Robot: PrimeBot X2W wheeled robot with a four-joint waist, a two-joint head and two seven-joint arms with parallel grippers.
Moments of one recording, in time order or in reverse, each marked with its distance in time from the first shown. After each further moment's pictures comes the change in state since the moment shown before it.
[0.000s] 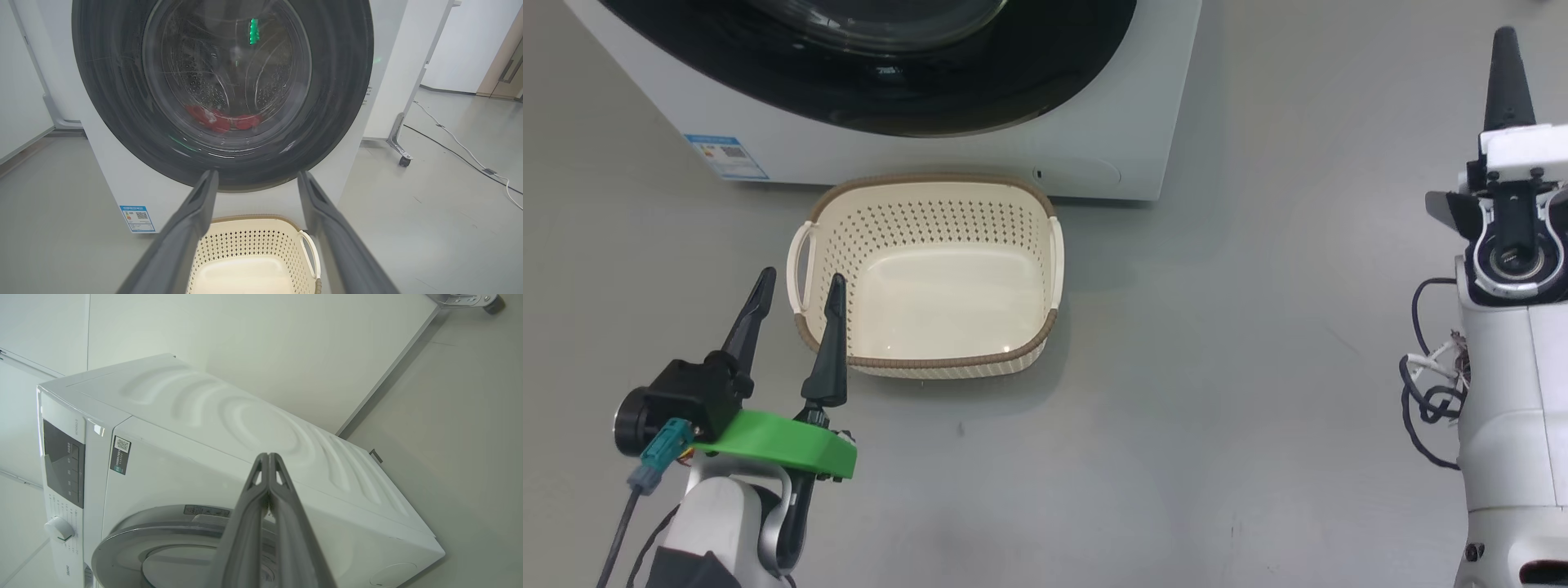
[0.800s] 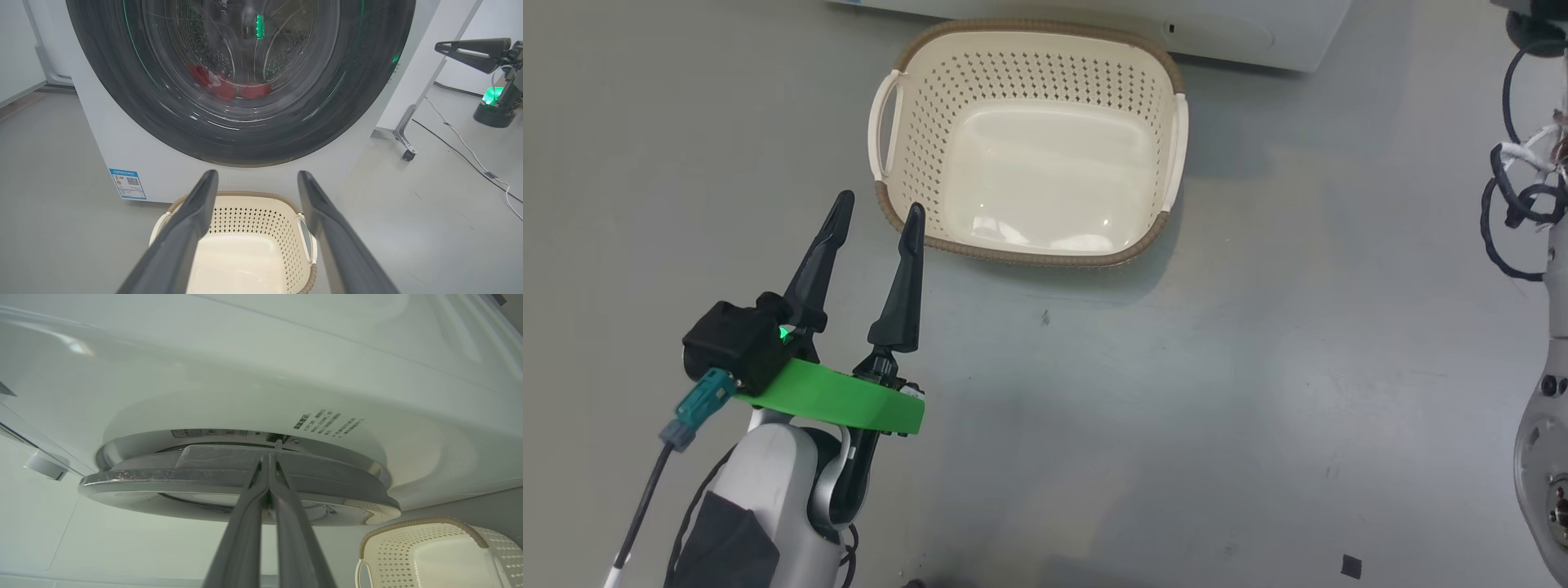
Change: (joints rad) left arm -0.114 -0.009 -0.182 -0.102 -0.169 -0.008 0.000; right arm -0.406 -0.079 0.068 0.078 0.155 -0.074 0.444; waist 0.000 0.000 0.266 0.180
